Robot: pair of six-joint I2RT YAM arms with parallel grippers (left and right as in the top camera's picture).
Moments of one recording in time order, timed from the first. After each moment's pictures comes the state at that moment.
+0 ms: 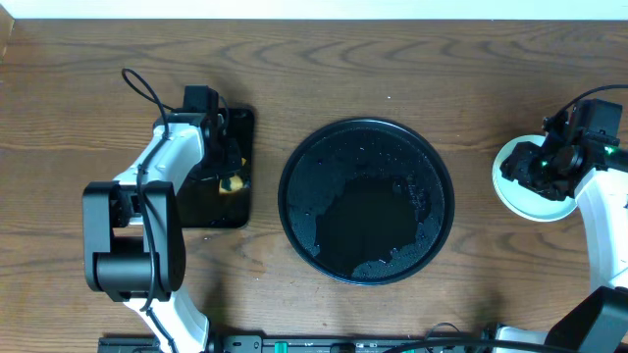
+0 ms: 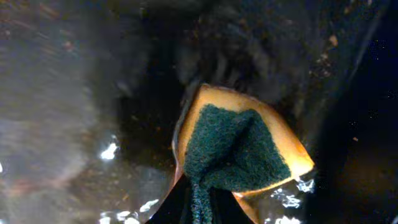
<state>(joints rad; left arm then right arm) -0.02 1.90 1.20 -0.73 0.05 -0.25 -0.29 1.50 1.12 -0.85 -0.18 0.19</state>
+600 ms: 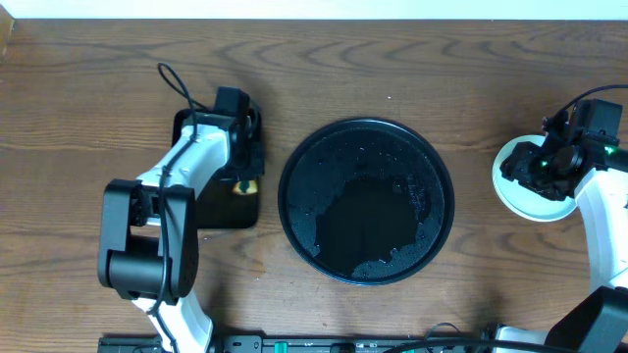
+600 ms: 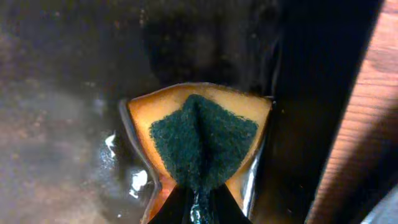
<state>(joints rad) -0.16 1.90 1.20 -0.73 0.04 -0.24 -0.29 1.50 1.12 -0.85 -0.18 0.19</state>
